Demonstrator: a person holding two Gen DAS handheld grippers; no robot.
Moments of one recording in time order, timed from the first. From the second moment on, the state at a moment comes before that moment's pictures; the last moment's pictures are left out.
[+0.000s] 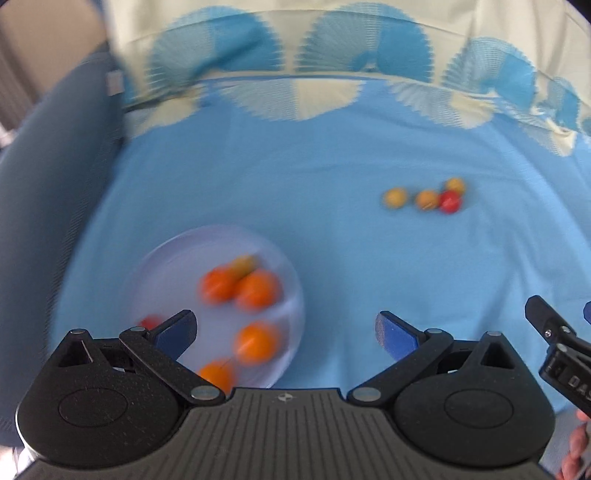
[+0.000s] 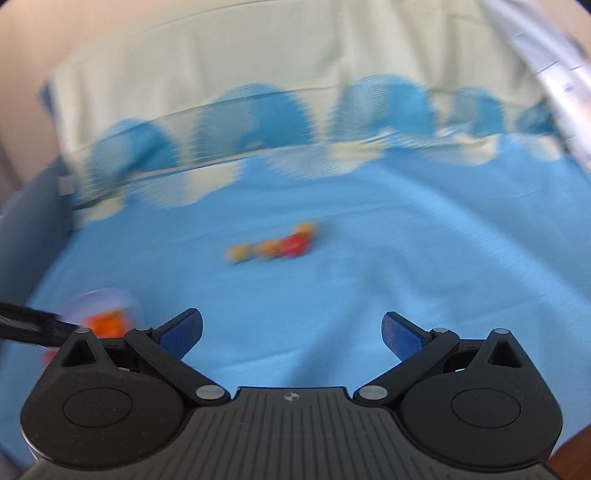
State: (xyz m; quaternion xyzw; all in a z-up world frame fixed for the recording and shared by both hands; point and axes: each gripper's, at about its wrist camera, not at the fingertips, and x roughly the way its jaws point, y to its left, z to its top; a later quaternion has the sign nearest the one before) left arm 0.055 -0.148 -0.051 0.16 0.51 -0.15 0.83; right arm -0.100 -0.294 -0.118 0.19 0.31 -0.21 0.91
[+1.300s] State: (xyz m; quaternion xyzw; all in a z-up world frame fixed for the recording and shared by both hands) left arm 0.181 -0.279 -0.158 0.18 0.54 -0.28 0.78; right arm 0.022 -0.382 -0.218 0.16 0.31 -0.25 0.90
